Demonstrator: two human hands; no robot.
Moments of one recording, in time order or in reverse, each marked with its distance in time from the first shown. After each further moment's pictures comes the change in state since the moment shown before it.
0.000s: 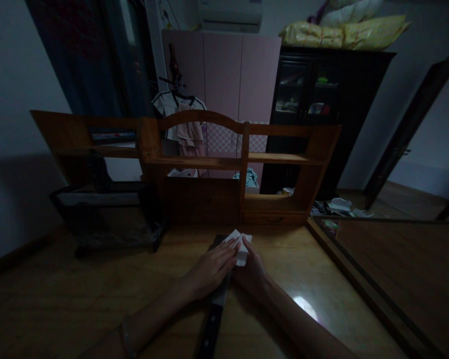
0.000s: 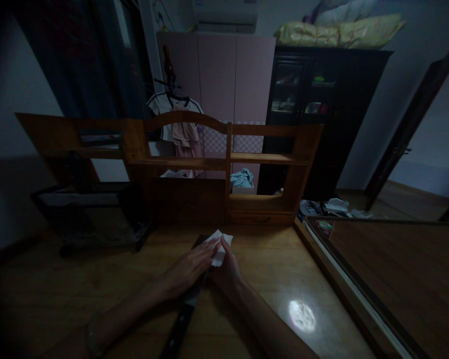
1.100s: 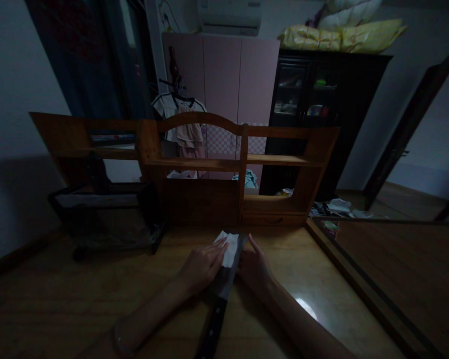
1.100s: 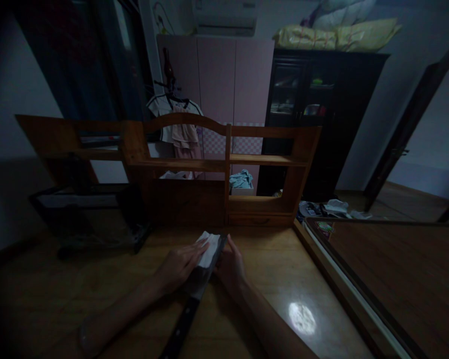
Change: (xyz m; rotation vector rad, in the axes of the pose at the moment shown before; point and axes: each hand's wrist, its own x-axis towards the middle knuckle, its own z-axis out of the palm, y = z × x) left_hand -0.007 -0.014 -0.011 0.125 0.097 -0.027; right_hand -0.005 -0.018 -0.001 -0.188 0.078 0.000
